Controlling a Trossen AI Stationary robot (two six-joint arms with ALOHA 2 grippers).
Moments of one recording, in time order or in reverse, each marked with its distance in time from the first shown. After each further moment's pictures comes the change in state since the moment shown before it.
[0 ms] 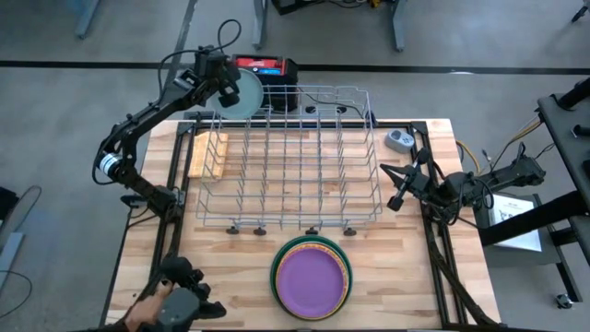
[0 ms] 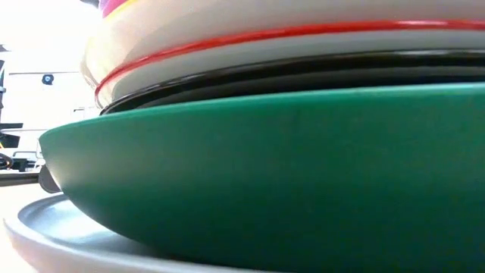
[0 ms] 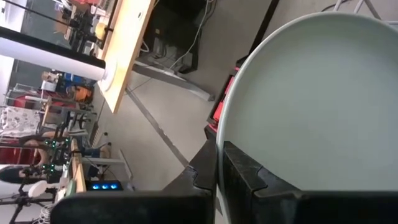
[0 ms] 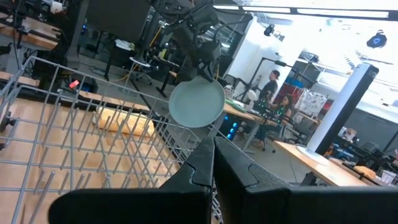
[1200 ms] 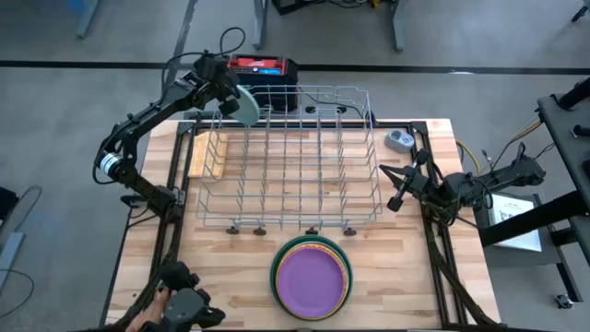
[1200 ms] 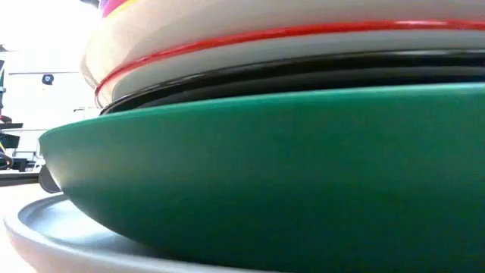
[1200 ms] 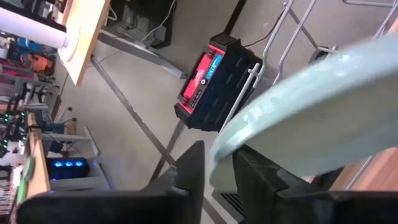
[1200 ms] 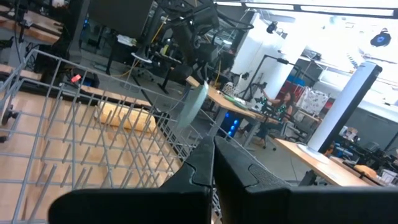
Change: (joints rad) left arm -0.002 0.003 -0.002 -0.158 -0.001 -0.152; right arm 0.000 0.000 -0.001 -0.025 0.000 0.007
